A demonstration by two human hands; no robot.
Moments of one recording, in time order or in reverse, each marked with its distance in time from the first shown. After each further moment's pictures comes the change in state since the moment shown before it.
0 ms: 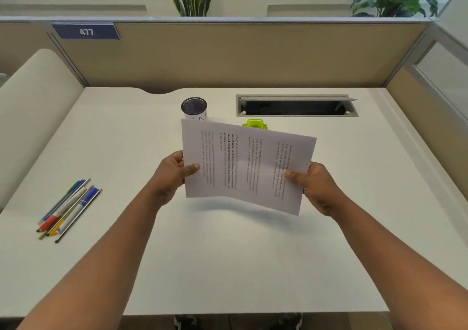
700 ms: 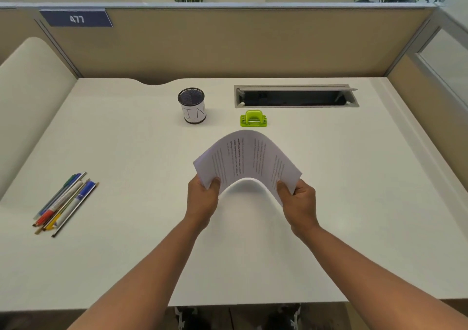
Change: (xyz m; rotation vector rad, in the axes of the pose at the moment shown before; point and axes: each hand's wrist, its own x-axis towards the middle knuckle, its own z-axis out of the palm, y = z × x) left_hand -0.037 -0.065 0.084 0.114 0.283 0.134; right_hand -0.025 0.077 0.044 -0.095 0.391 -0.162
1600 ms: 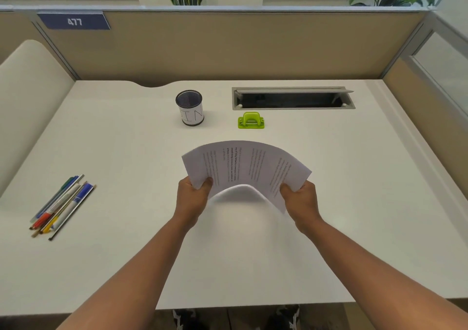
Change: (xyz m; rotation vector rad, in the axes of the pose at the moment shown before) left_hand 0.012 -0.003 -0.019 0.006 -0.019 -0.015; right_hand 0.014 -0.011 -0.012 -0.117 -0.032 0.114
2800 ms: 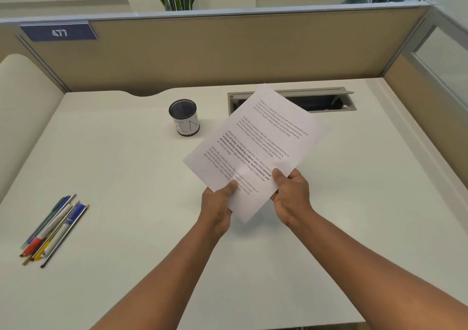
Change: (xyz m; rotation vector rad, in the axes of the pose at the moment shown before) left_hand 0.017 0.018 0.071 -0.673 -0.064 -0.377; right_hand 0.034 -0.046 0.043 0.678 0.037 0.297
